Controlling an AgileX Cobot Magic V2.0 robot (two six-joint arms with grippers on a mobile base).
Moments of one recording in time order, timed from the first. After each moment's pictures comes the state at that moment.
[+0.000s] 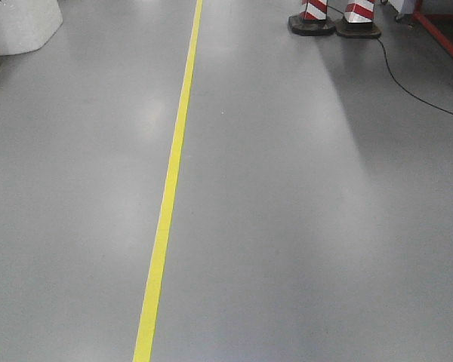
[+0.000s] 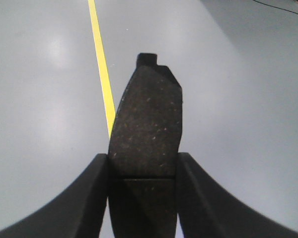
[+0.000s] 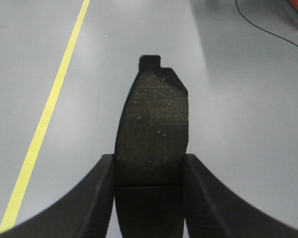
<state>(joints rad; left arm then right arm) -0.10 0.49 -0.48 -0.17 0.61 0.19 -0.04 0.43 -0.38 -0.03 0.52 0.00</state>
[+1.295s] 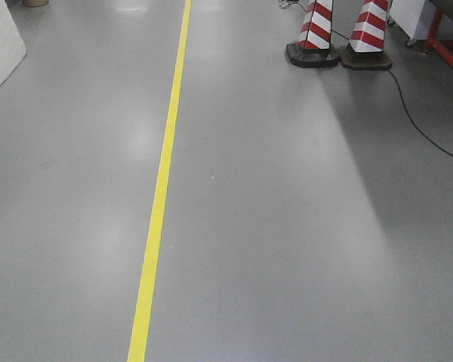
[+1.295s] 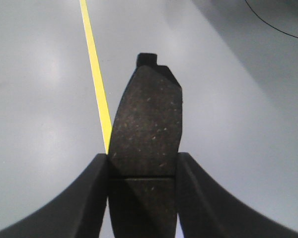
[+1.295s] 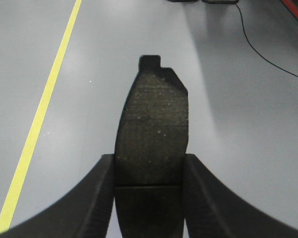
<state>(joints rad) -0.10 0.49 -0.48 -0.17 0.61 0.19 -0.04 0.43 -0.38 -0.03 0.52 0.00</state>
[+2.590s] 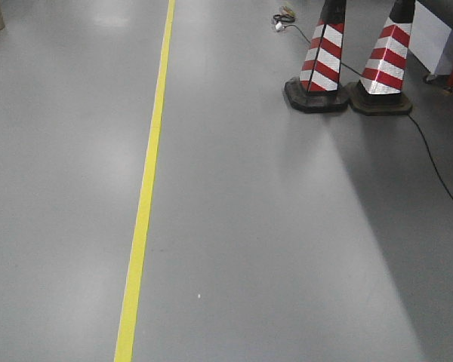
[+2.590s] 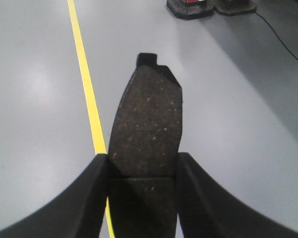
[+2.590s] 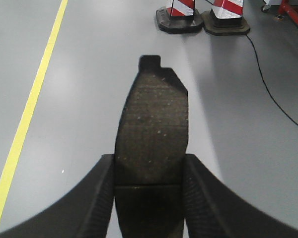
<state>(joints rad) -0.10 0.49 -0.48 -0.17 0.61 0.19 -0.04 0.43 -0.38 -0.03 0.53 0.00</state>
